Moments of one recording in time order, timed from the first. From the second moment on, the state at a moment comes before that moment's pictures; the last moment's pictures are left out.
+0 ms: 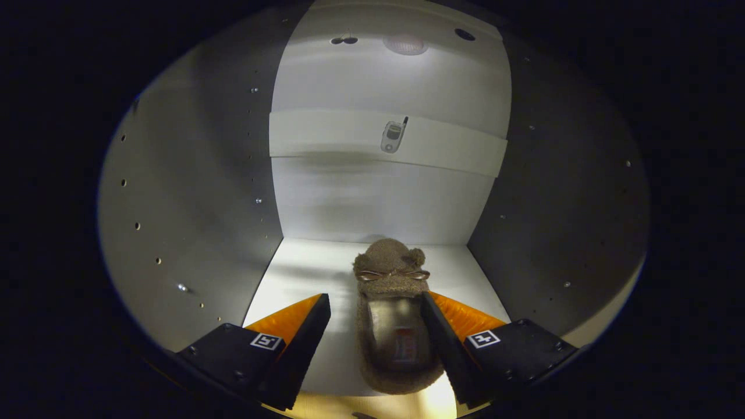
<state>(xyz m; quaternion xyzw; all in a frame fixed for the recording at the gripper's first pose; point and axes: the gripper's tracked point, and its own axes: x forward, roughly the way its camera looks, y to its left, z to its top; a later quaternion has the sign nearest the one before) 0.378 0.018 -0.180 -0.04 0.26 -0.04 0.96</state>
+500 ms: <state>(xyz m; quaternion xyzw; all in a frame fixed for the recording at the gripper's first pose) 0.292 0.015 -0.108 -0.03 0.19 -0.05 0.98</state>
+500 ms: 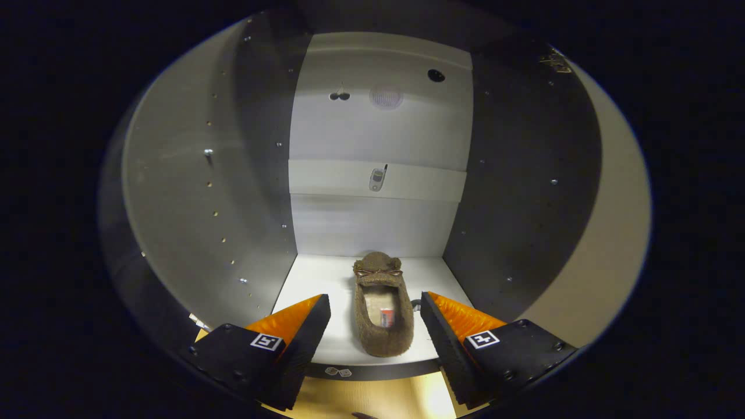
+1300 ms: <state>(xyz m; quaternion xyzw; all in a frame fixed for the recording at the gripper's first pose) 0.053 -0.014 -0.033 0.01 0.11 0.02 0.99</state>
